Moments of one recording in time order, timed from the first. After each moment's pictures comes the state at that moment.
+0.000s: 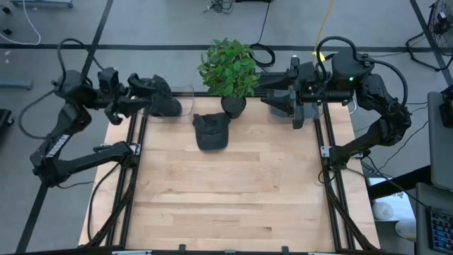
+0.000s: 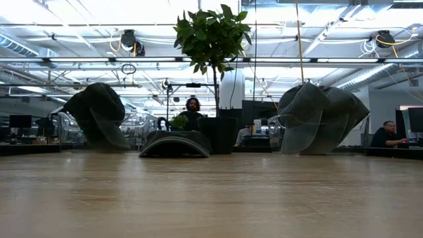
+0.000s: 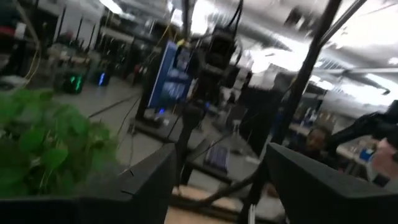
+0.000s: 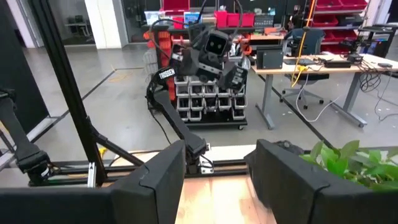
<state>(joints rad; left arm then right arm) 0.78 0.69 1.11 -0.14 0.83 -0.53 -0.09 1.40 2.07 -0.78 -0.05 0.04</state>
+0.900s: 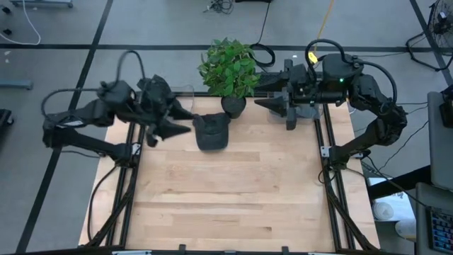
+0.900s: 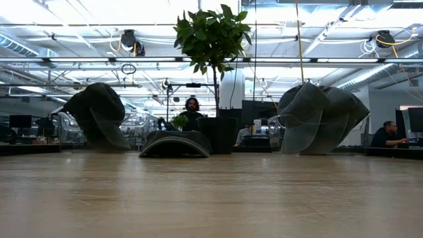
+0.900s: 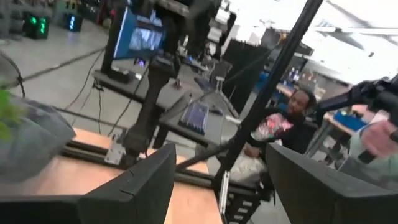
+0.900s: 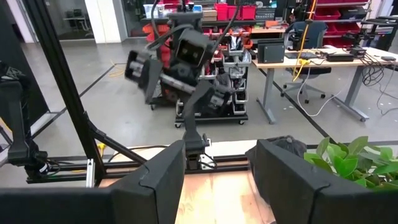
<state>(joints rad) 0.09 1.03 1.33 -0.27 0.27 -0.40 -0.09 1.43 2.07 -0.77 -0.06 0.04</state>
